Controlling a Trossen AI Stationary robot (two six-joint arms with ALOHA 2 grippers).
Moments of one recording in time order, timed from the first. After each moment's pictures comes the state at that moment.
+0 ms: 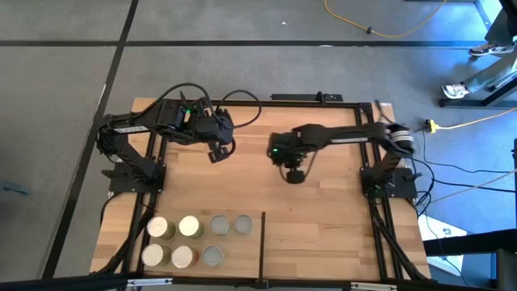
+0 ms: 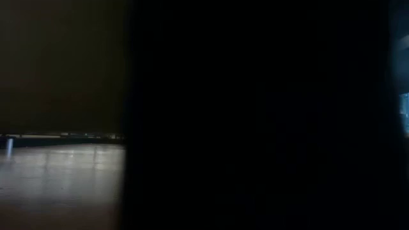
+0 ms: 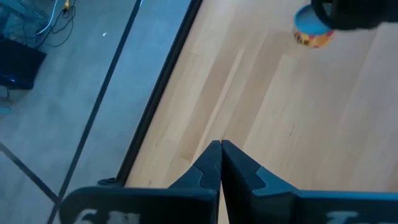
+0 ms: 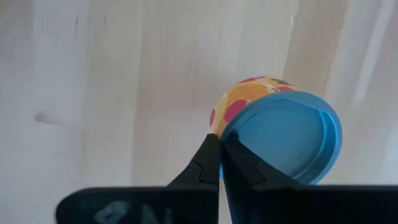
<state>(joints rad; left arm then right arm) -0.05 1.59 1.98 -1.53 -0.56 -0.30 -0.09 1.80 1.43 -1.00 0.02 -0.22</state>
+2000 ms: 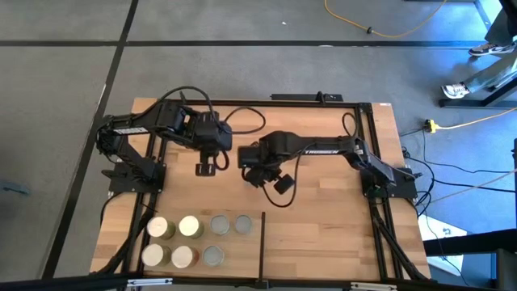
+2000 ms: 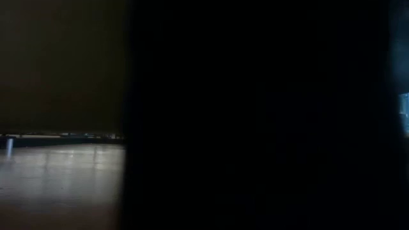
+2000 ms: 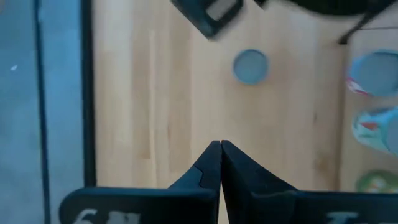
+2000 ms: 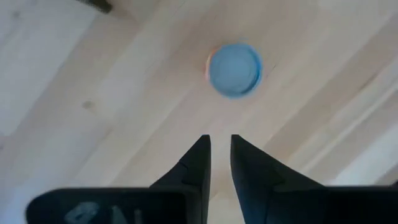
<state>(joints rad) -0.07 1.59 1.98 -1.57 -0.25 -0.02 0.08 2.24 2.36 -1.53 0.03 -0.67</state>
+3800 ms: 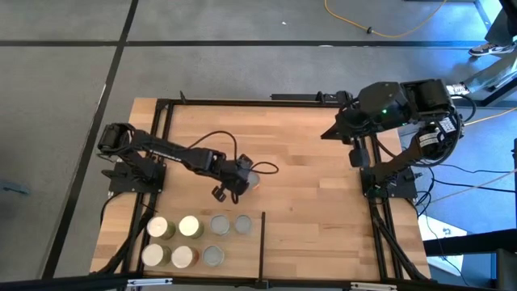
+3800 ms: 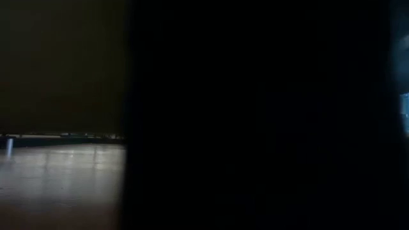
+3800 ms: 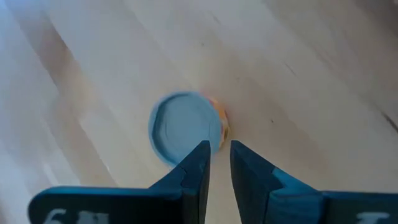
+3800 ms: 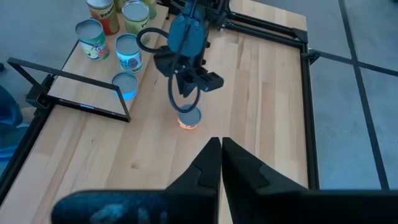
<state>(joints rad) -0.09 1.60 1.04 -0.46 -0.08 0.65 0.08 1.52 2.33 -1.57 0.06 -0.19</state>
